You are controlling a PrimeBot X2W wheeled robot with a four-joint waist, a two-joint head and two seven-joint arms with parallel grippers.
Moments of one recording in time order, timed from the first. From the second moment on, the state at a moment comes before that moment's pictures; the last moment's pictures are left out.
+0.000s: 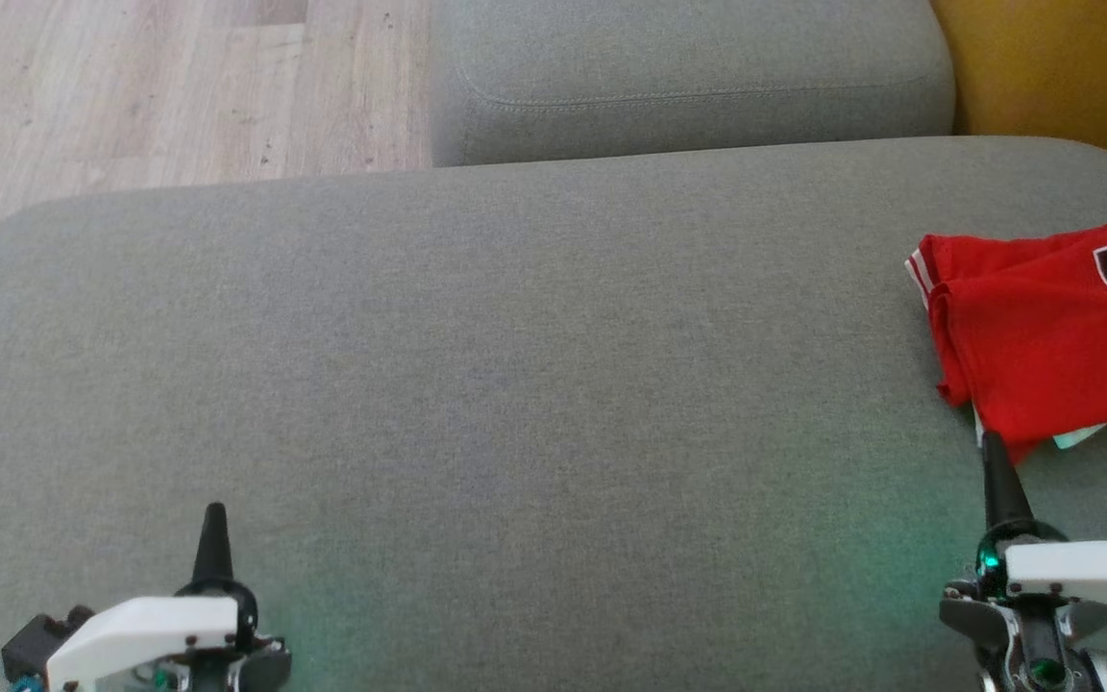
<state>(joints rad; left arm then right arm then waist) -0.01 0.09 -0.05 0.27 -1.39 -0.04 0.04 -0.01 -0.05 -0.07 0.29 1.31 0.13 0.03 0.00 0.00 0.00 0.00</state>
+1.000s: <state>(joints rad) -0.06 0.05 0.07 0.27 -1.61 -0.12 0.10 -0.06 -0.05 -0.11 0.28 1.62 0.13 0.09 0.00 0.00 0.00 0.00</state>
